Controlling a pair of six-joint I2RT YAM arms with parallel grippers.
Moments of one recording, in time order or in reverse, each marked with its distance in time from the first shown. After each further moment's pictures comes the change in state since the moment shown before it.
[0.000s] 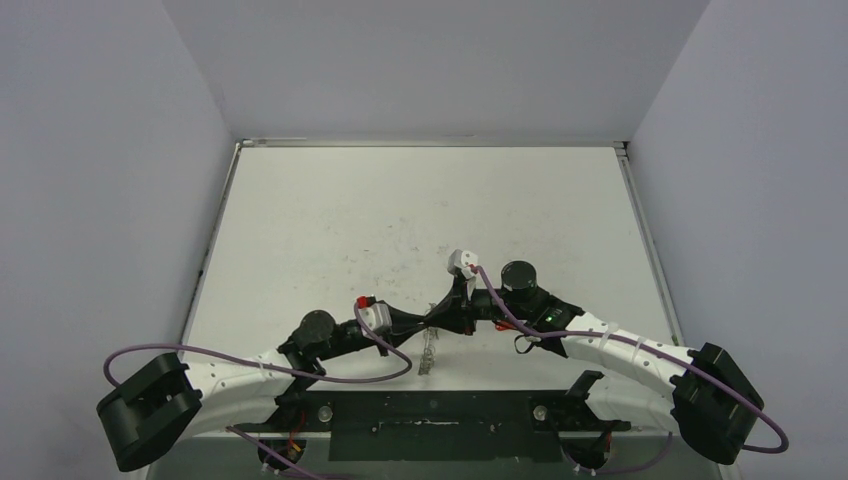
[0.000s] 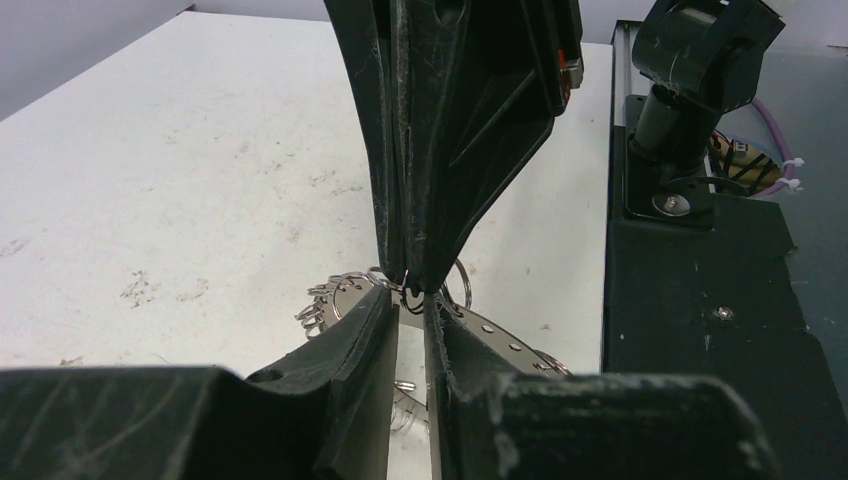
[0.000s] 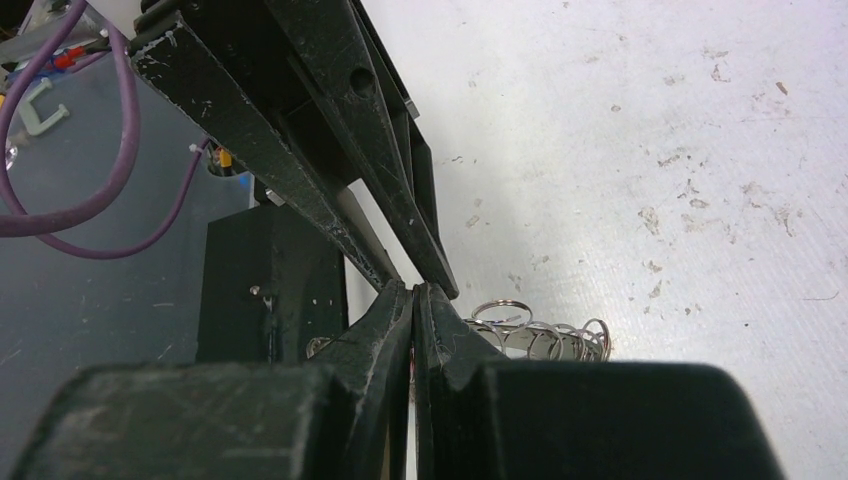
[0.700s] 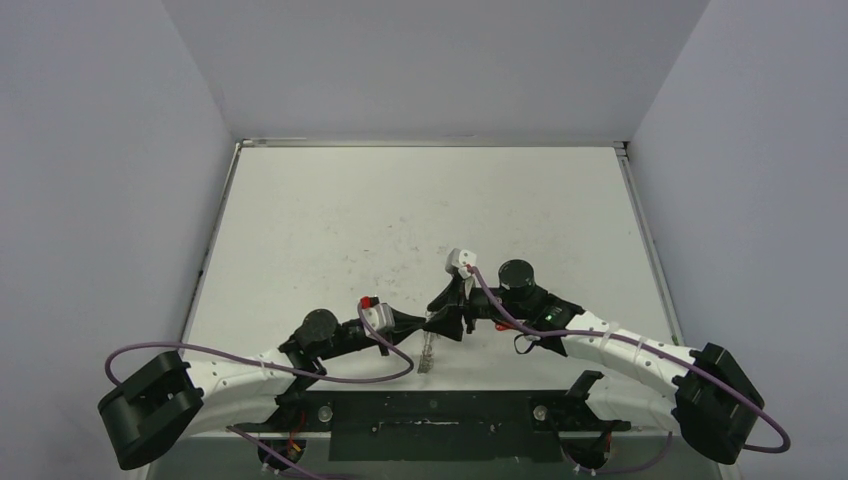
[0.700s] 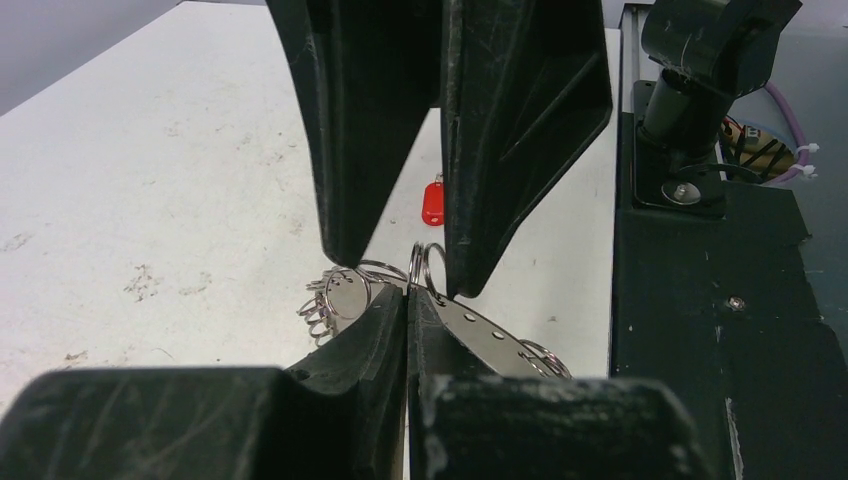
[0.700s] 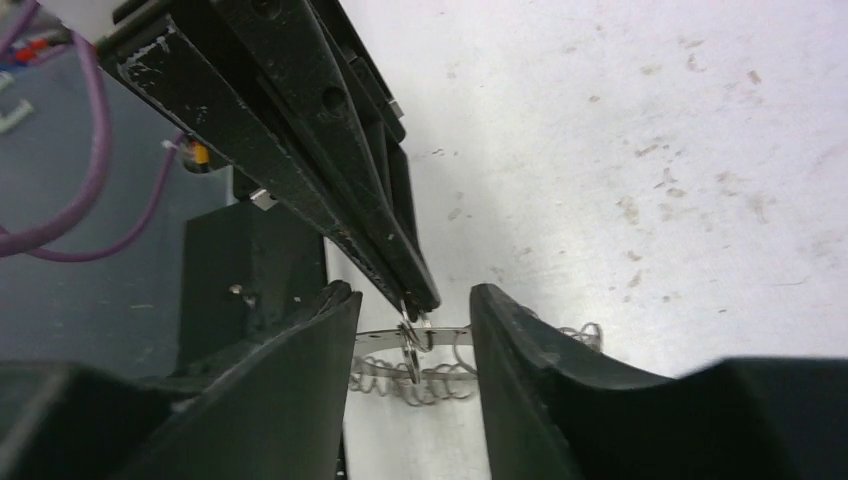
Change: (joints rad) left arm -0.003 0.026 0.010 -0.010 -0.003 0.022; right arm 0.006 -0.001 0.018 -0.056 0.035 -0.025
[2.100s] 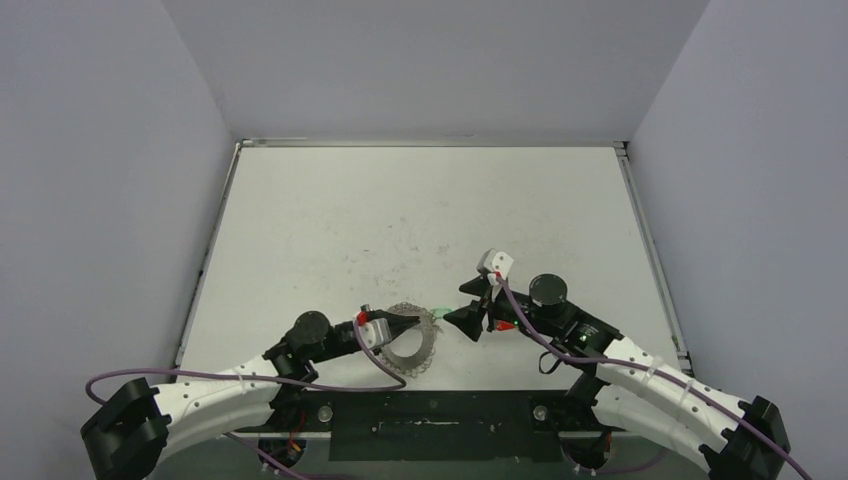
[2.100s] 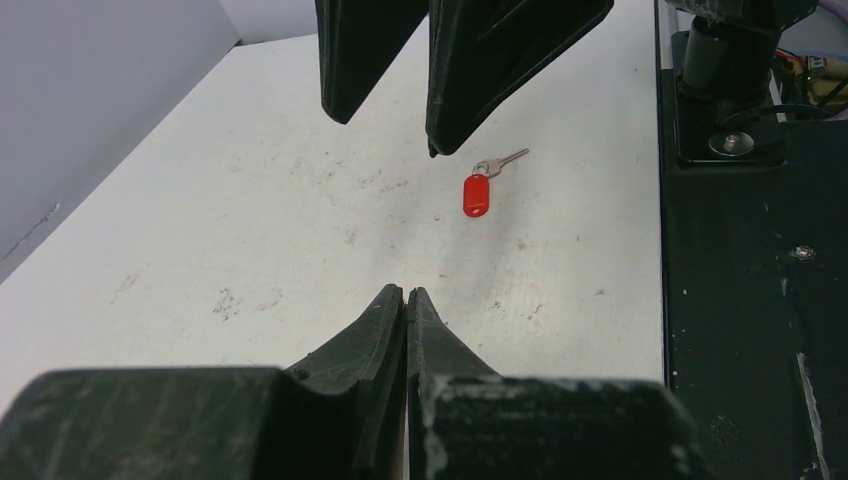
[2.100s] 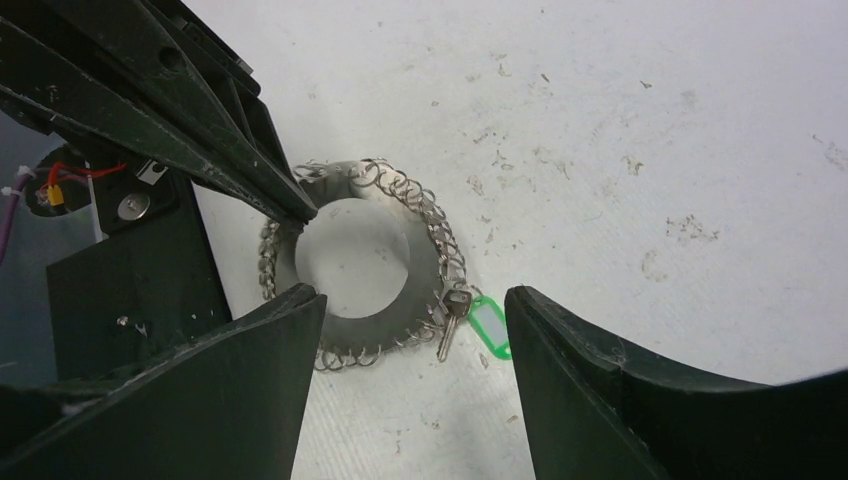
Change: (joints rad) left arm -0.010 -0.222 0.016 -0.247 -0.010 0.221; right arm -0.001 -0.314 -0.036 -0.217 0.318 -0.088
